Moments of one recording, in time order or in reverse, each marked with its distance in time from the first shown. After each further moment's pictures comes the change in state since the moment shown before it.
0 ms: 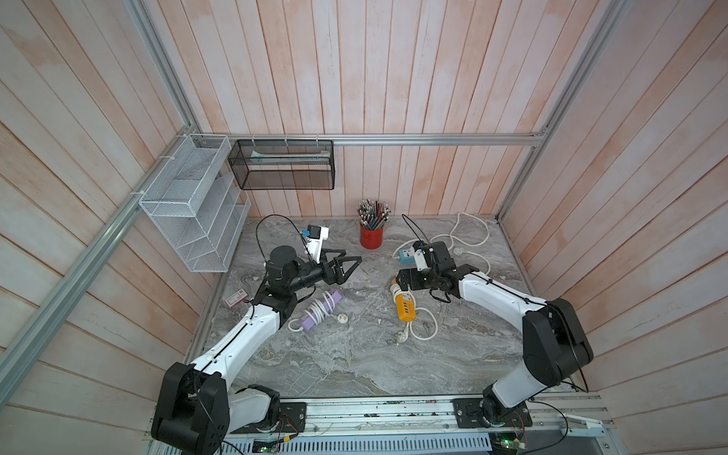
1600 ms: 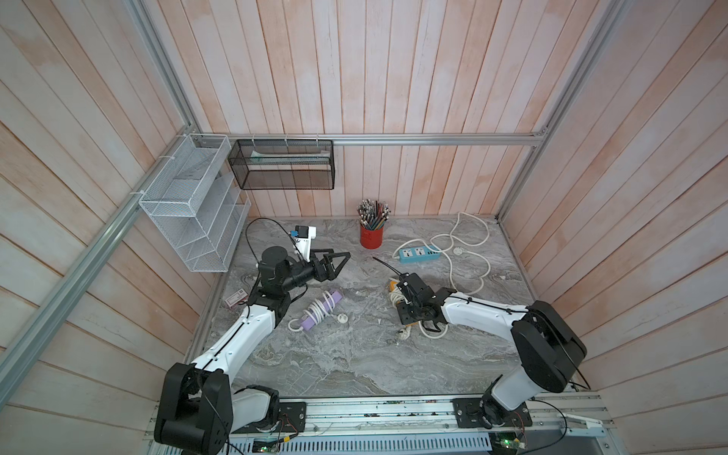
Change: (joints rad) left arm 0.110 0.009 -0.031 0.008 -0.018 -0.035; right arm 0.254 -0.014 -0.180 -0.075 0.261 0.073
